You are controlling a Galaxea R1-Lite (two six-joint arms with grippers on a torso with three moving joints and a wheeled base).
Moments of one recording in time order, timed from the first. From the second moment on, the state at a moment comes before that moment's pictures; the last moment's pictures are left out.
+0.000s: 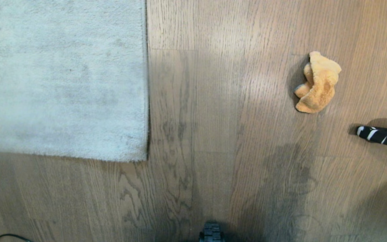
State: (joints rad) left arm 0.00 0.00 0.00 0.01 0.03 -0.04; right arm 0.00 0.00 0.00 -0.06 -0.03 0.05
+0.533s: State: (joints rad) left arm 0.00 0.00 0.00 0.01 0.02 -0.05; right arm 0.00 0.00 0.00 -0.06 -0.03 0.05
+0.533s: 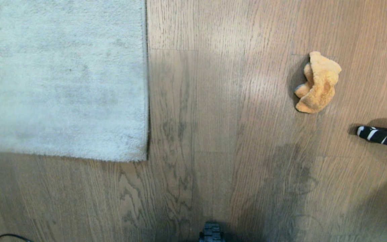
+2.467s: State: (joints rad) left arm -0.16 1.22 -0.25 -0.29 -0.07 0.05; right arm 0.00 0.00 0.00 -0.06 -0.04 0.05
